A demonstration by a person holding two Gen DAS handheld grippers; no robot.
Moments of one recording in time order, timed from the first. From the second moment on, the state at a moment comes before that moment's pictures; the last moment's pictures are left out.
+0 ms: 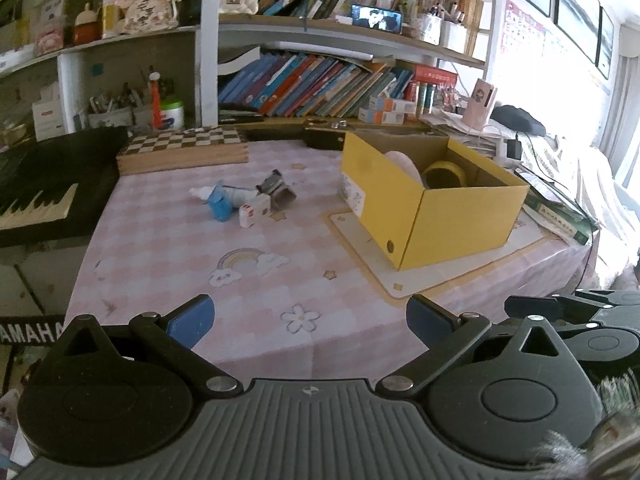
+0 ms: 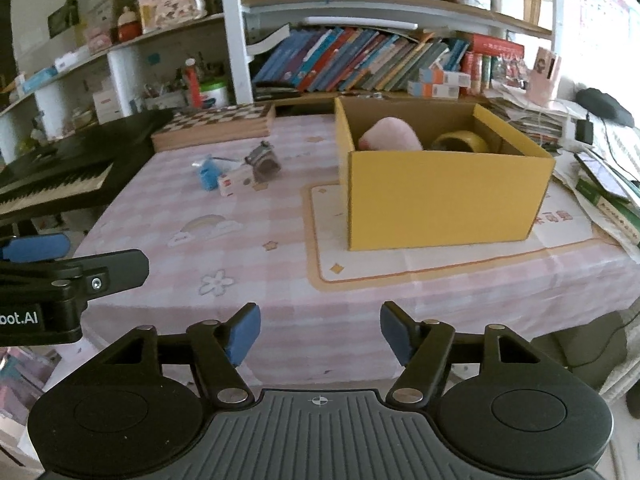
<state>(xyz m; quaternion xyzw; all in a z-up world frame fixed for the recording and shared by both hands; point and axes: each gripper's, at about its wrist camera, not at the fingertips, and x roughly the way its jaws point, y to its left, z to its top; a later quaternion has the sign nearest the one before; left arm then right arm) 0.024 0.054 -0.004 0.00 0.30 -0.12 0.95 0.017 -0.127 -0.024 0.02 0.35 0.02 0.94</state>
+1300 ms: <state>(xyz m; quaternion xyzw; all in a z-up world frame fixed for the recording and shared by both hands) 0.025 0.122 0.002 -0.03 0.28 -0.07 0.96 0.039 -0.054 -0.014 -0.03 0.34 0.07 0.94</state>
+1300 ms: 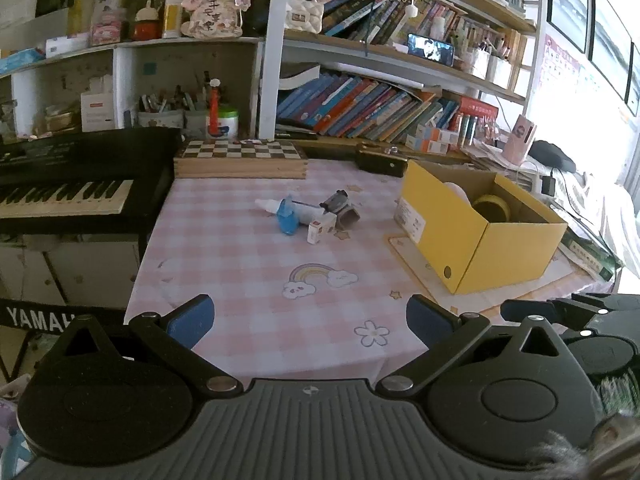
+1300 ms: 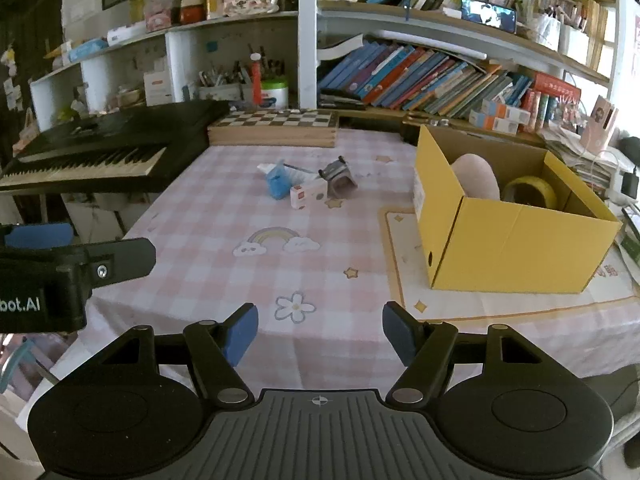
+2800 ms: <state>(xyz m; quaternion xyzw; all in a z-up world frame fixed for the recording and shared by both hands) 0.177 0.127 -0.018 -0.06 0.33 0.00 0.94 0.207 -0.050 -0.027 -0.06 0.36 0.15 0.92</state>
